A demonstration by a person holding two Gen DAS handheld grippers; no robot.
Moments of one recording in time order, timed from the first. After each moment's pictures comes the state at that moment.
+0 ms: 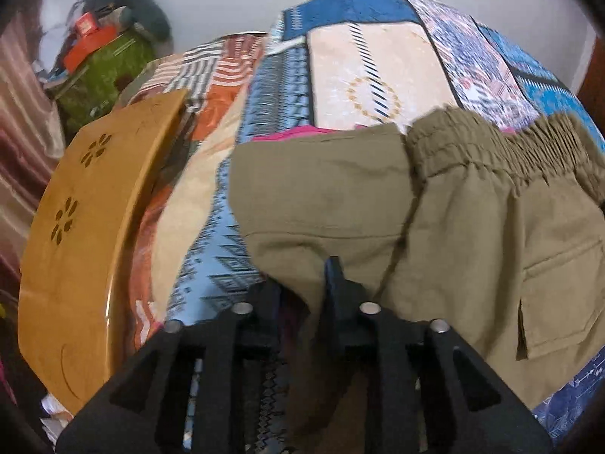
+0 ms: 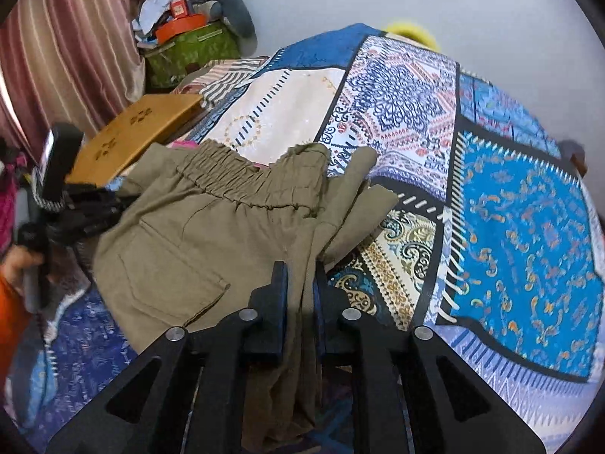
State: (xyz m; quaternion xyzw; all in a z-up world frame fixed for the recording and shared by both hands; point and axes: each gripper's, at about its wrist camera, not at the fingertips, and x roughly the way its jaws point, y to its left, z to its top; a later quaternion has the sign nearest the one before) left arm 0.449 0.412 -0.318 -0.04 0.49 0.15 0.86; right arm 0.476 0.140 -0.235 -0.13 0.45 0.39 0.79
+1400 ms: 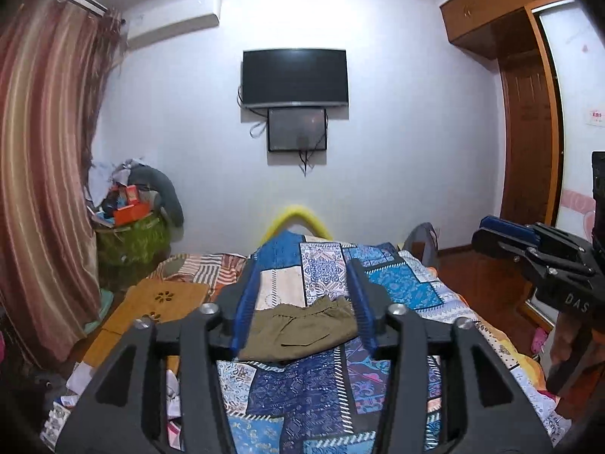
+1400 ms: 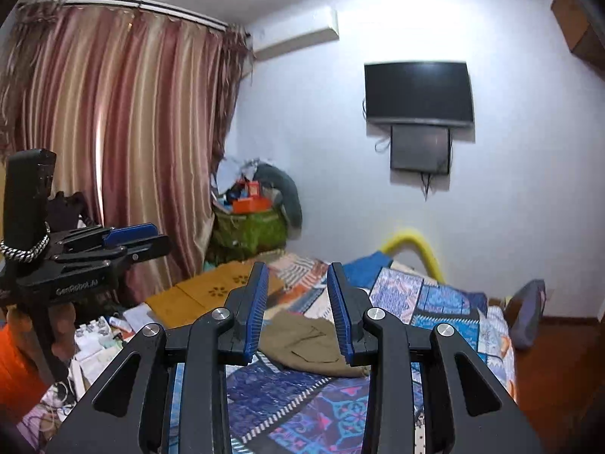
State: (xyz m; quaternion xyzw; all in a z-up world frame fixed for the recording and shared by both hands) left arm 0.067 0.157 0.038 -0.01 0.12 0.11 0.99; right arm 0.173 -0.009 0.031 -0.05 0.09 0.45 0.89
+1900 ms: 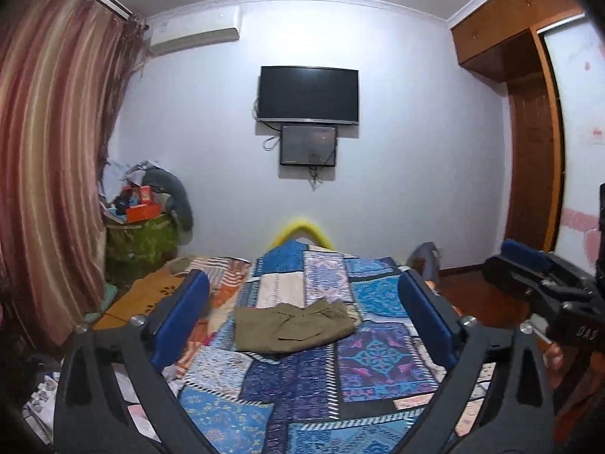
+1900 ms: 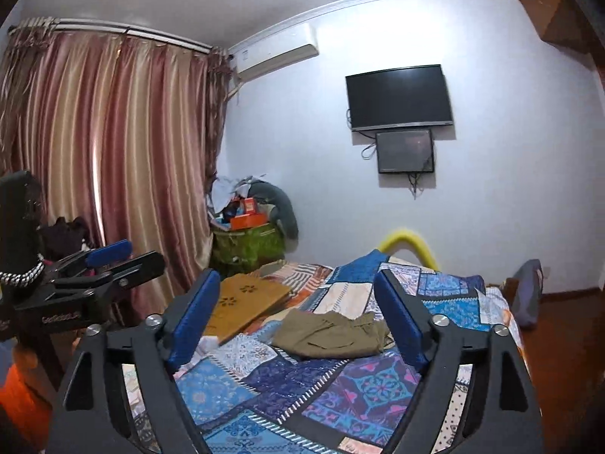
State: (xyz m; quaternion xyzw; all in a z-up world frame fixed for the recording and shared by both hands) left arm 0.017 0.141 0.016 -0.03 0.09 0.14 0.99; right arm 0.148 -0.028 0.014 0.00 0.09 0.43 0.90
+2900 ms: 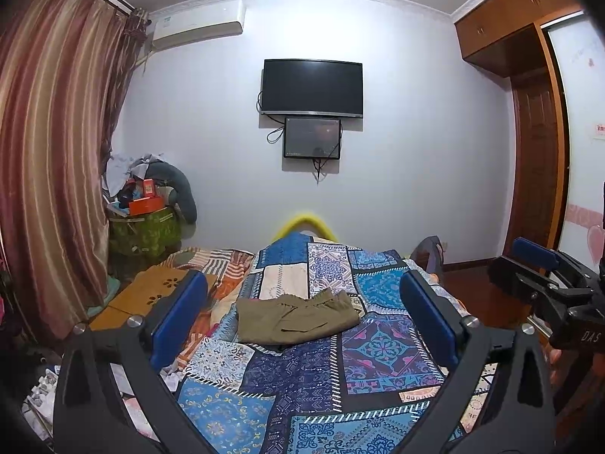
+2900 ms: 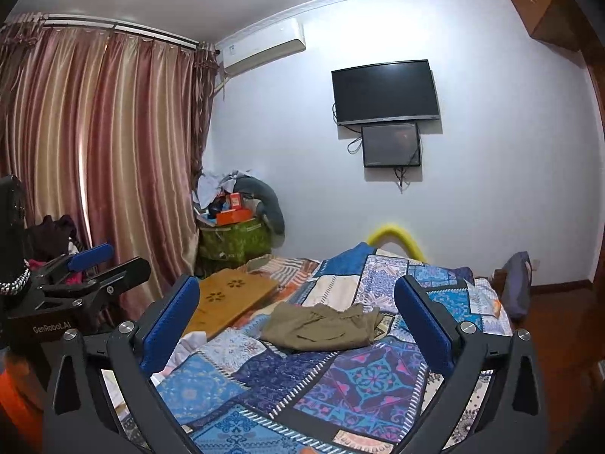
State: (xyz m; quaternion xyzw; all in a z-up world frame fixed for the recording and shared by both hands) left arm 0.021 0.139 0.000 -0.03 0.10 0.14 0.98; right arm 0.128 -0.035 0.003 0.00 0.10 0.40 0.91
